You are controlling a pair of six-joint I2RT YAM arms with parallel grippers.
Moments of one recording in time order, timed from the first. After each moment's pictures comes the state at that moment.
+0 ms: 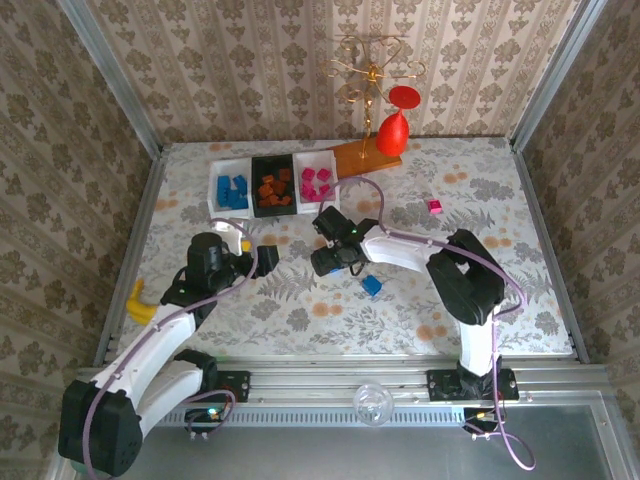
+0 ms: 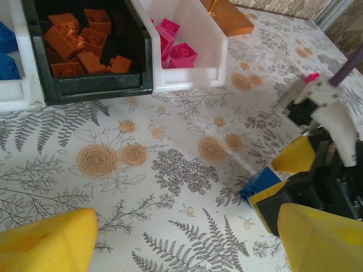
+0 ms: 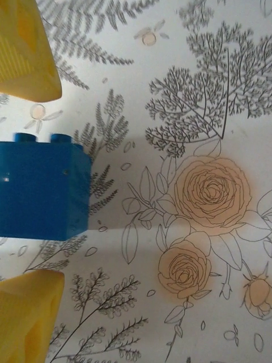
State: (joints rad) left arm -0.36 0.89 0.47 -0.05 0.25 -0.28; right arm 0.75 1.94 1.31 -0.52 0.09 0.31
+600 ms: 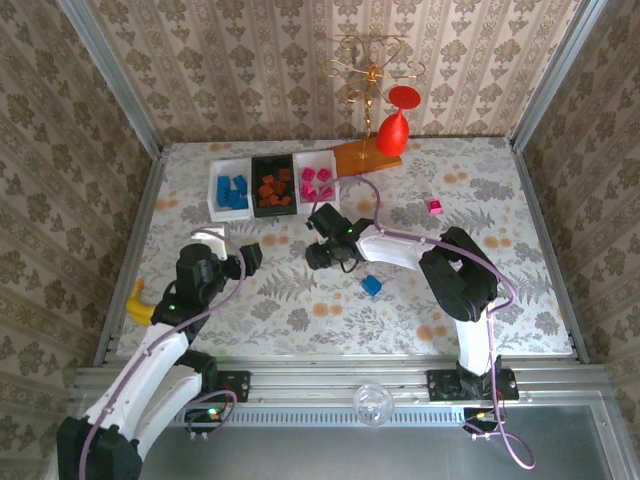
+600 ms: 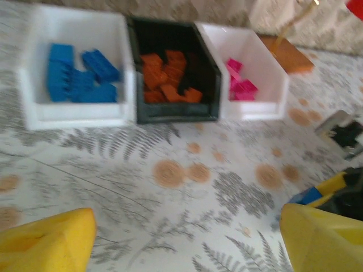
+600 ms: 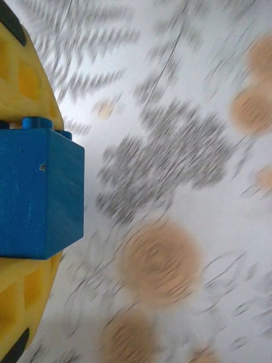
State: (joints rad) left arm -0.33 0.68 0.42 -0.13 -0.01 -0.28; right arm 0.75 1.97 1.35 -0.36 -0.05 0.36
